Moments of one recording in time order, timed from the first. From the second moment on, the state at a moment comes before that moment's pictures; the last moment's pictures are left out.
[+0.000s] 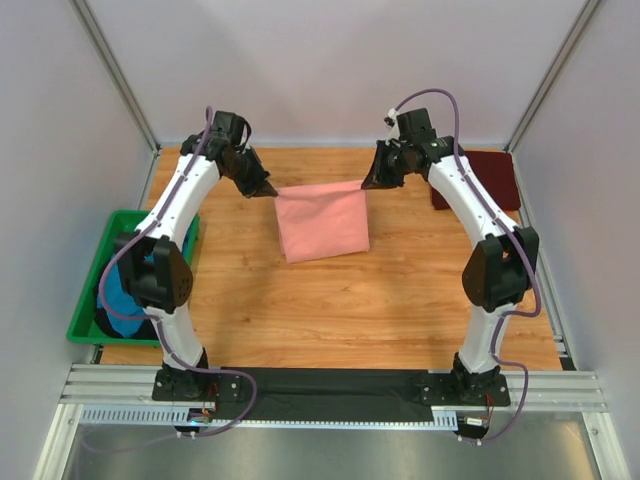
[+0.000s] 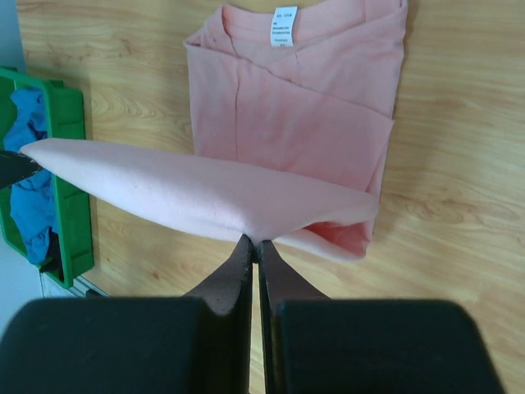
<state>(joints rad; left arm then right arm) -0.24 1.82 1.81 -0.99 0.27 -0.78 0.30 1.88 1.84 -0.81 -0.35 0.45</state>
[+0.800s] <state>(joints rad) -0.09 2.31 2.03 -0.67 0.43 -0.74 0.22 2.48 2.24 -0.63 -0.50 0.47</state>
